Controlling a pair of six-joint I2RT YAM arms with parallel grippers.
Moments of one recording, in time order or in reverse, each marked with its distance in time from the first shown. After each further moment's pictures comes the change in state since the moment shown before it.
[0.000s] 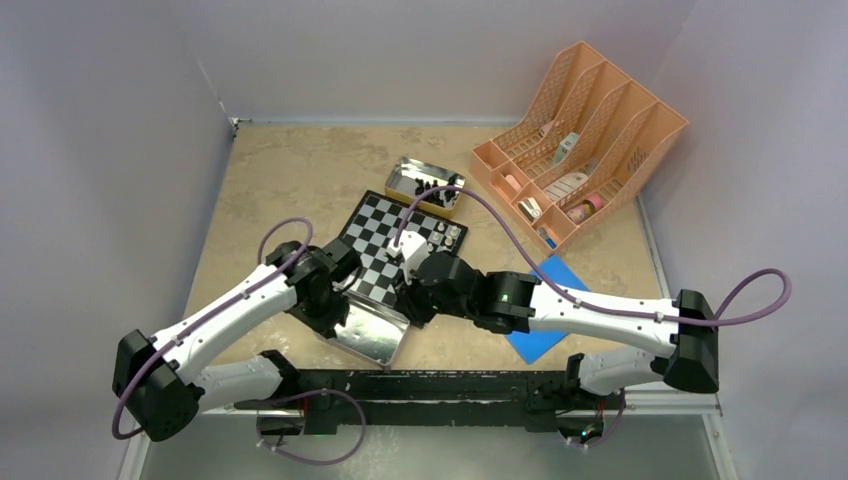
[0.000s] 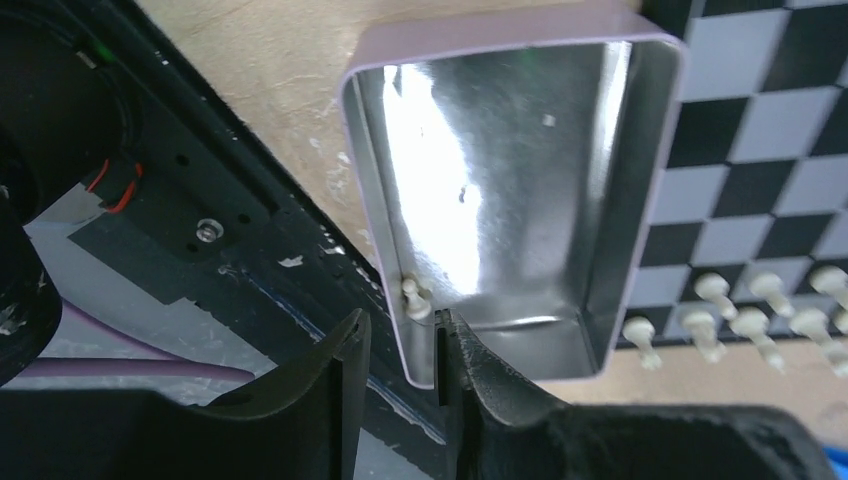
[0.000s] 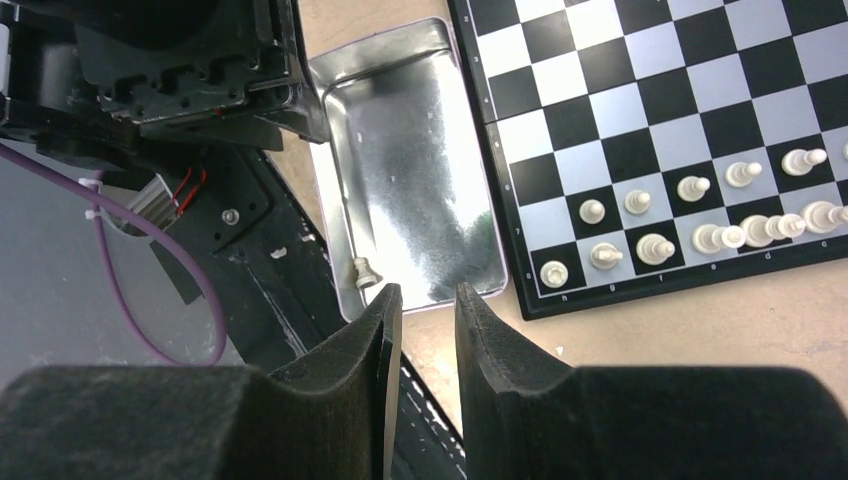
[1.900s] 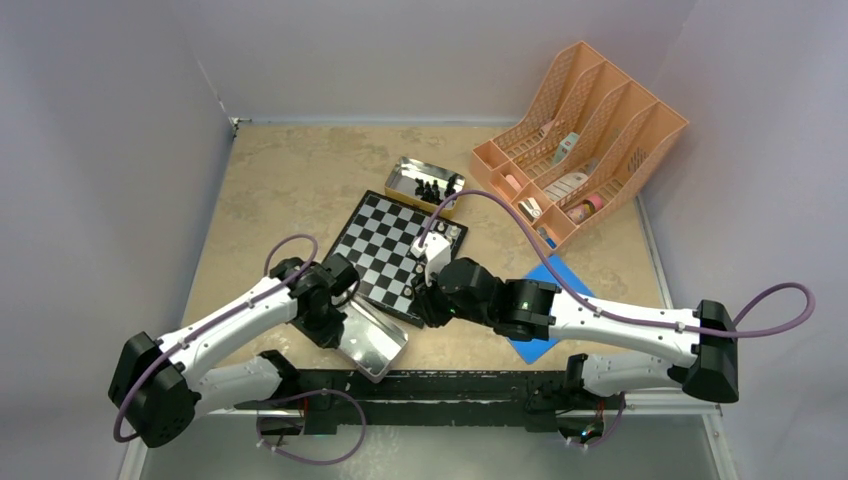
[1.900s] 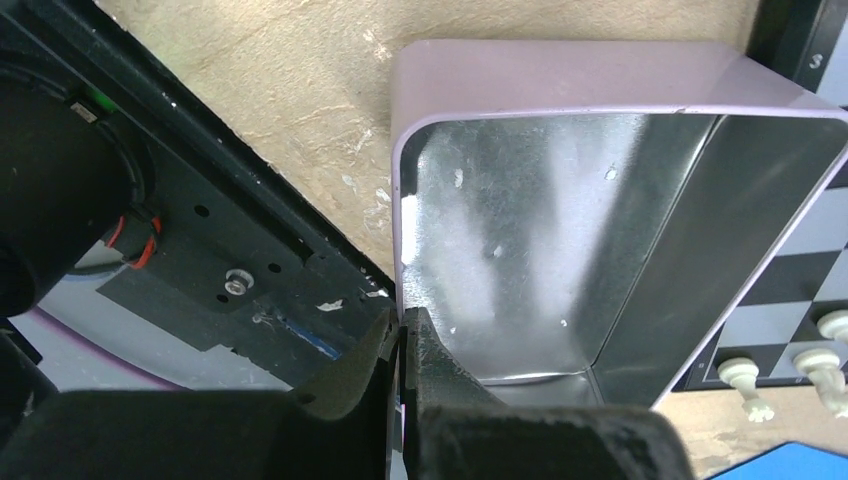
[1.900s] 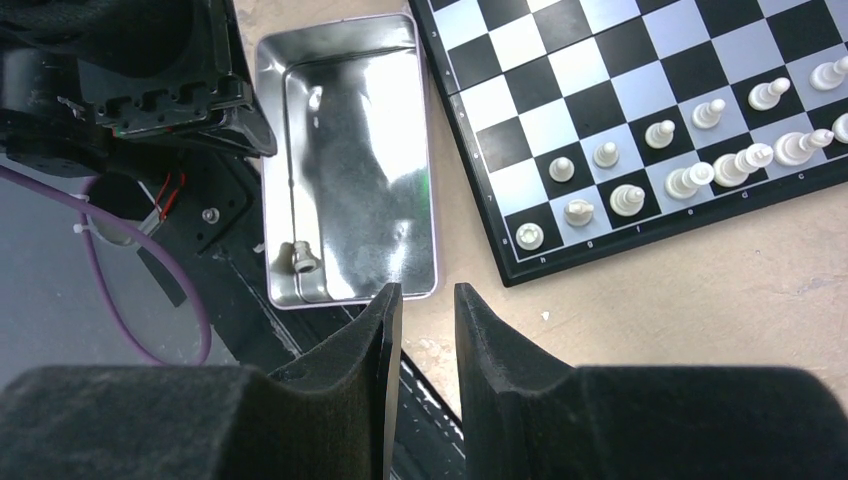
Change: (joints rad) left arm 0.004 -0.016 -0.209 0.123 0.046 0.073; right arm -0.015 -0.126 -0.131 0.014 0.053 0.074
